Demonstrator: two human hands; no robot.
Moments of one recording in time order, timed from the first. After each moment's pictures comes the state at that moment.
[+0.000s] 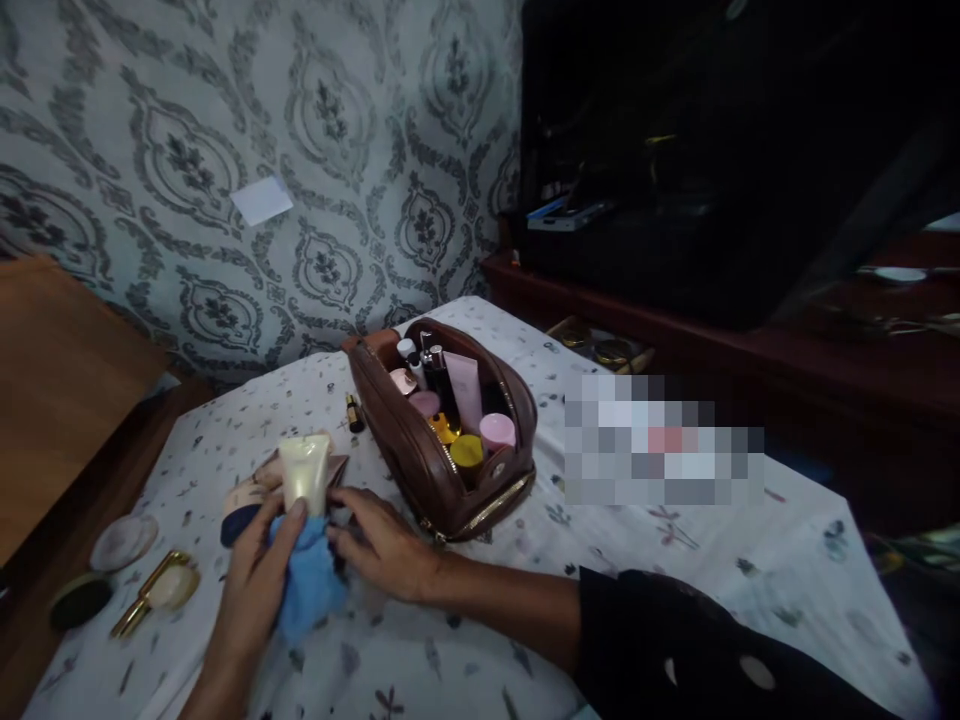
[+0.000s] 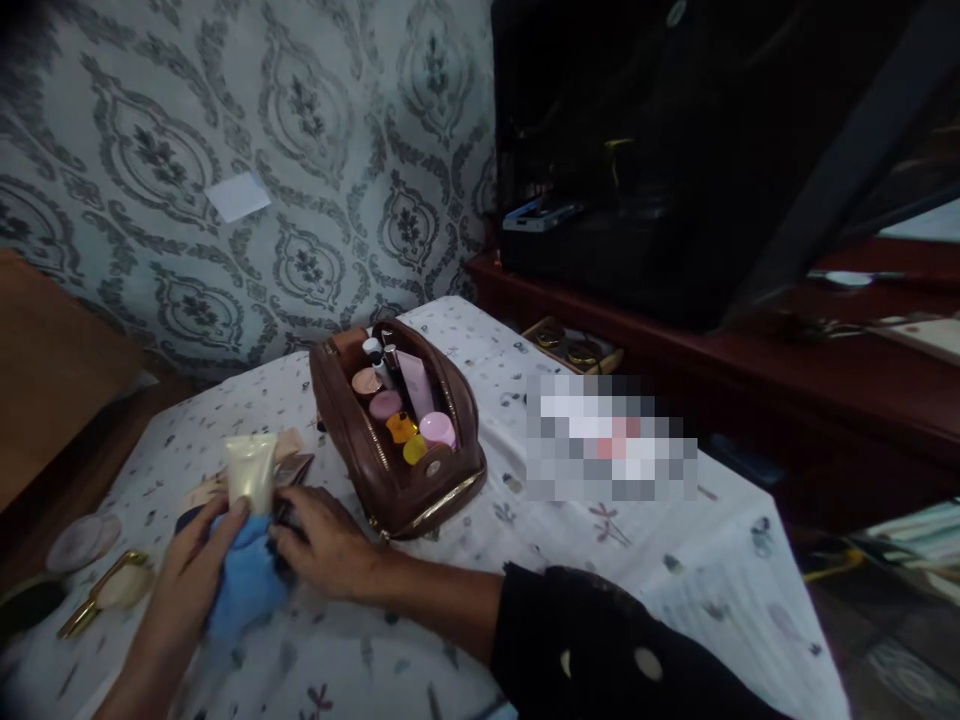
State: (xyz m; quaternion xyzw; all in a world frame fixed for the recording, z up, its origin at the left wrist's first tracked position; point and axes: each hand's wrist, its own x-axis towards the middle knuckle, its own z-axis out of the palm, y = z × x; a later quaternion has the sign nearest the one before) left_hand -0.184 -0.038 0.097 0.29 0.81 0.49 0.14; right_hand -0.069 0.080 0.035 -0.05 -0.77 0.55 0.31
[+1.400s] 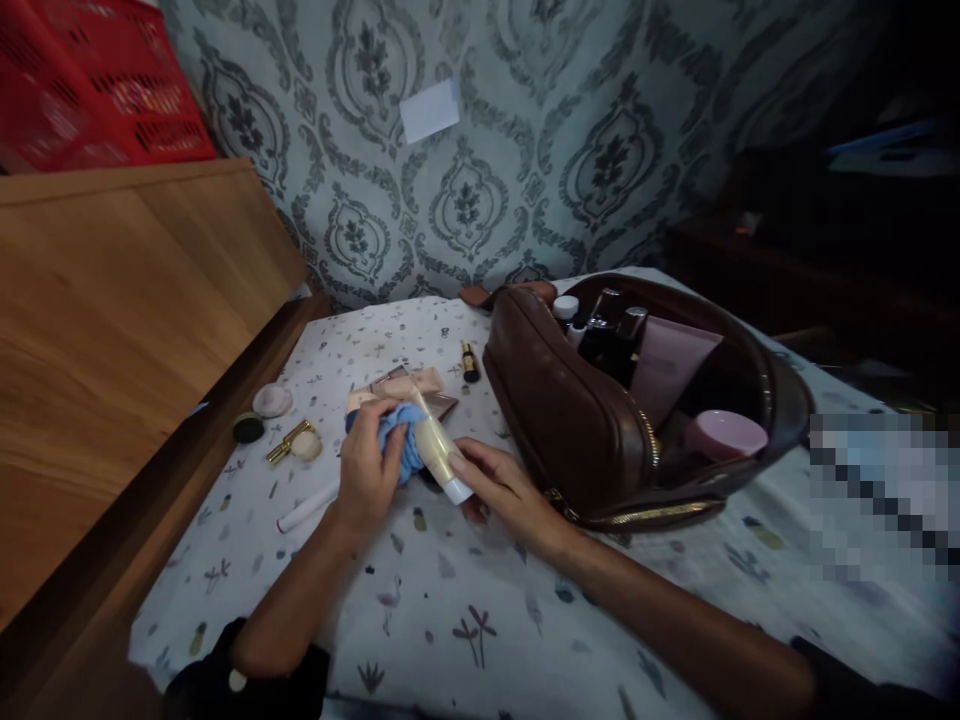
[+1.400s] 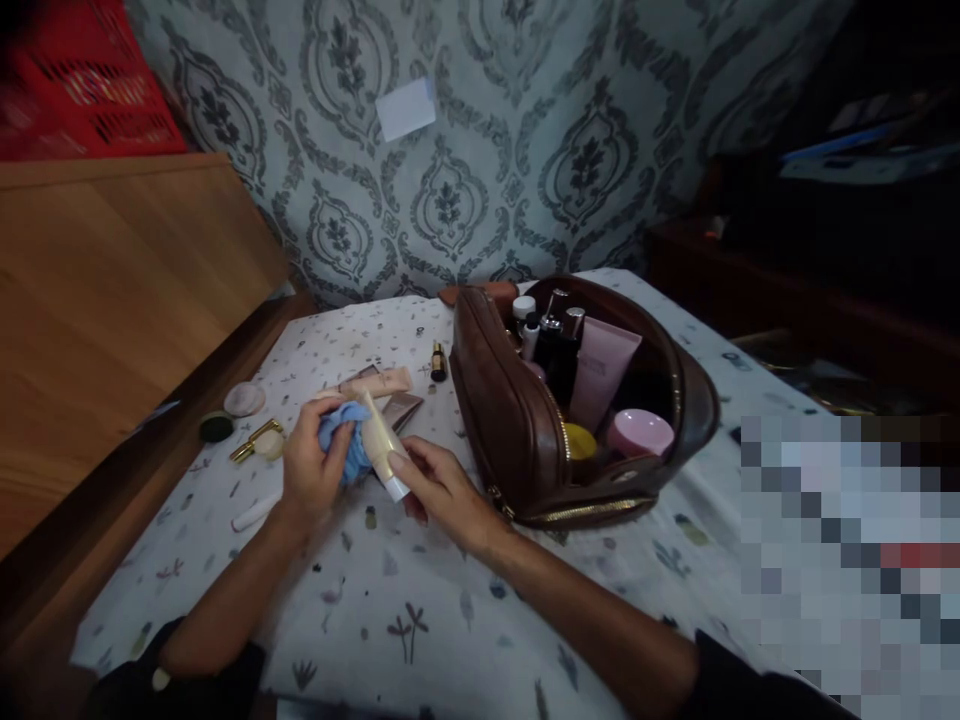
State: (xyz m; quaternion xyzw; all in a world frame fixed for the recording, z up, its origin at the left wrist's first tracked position) left_hand -0.205 -0.055 0.079 0.47 0.75 0.42 -0.23; right_hand -0.070 0.079 0.056 -0.05 -0.64 0.76 0.12
